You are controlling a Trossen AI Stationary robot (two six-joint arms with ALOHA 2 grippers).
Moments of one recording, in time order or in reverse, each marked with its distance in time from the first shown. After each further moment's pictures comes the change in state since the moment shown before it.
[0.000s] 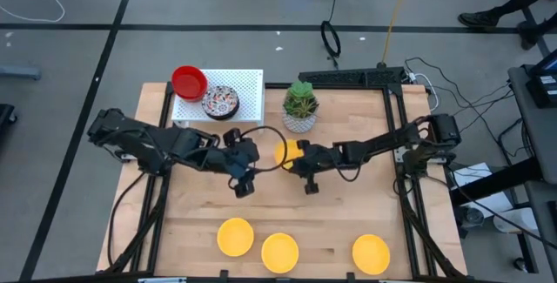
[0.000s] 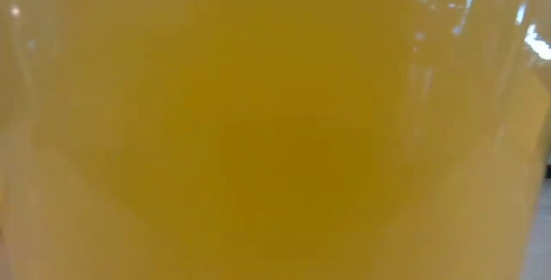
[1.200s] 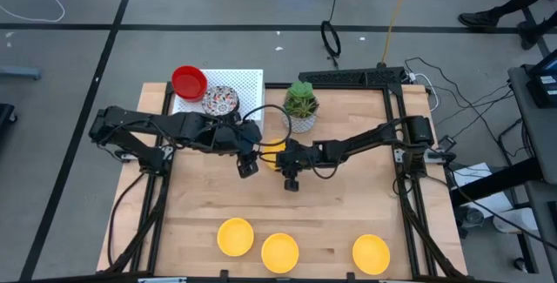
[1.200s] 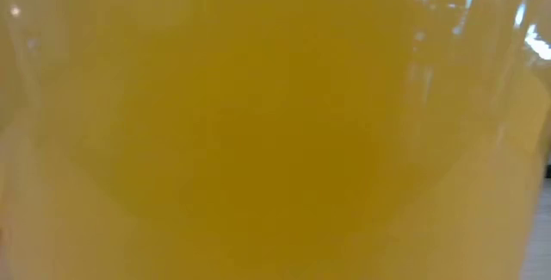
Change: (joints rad) left arm 0.160 0.001 0.000 -0.047 0.031 0.084; right arm -0.042 0.225 0.229 -0.068 0.000 0.228
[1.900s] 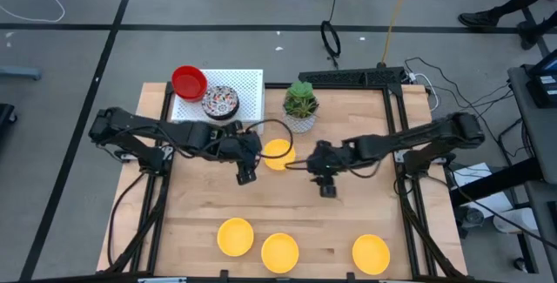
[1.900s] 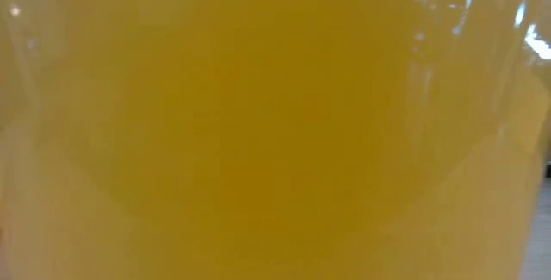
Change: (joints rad) left arm -0.022 0.003 -0.124 0.043 0.003 0.028; right arm 0.110 -0.430 -0.043 -0.628 0.000 0.081
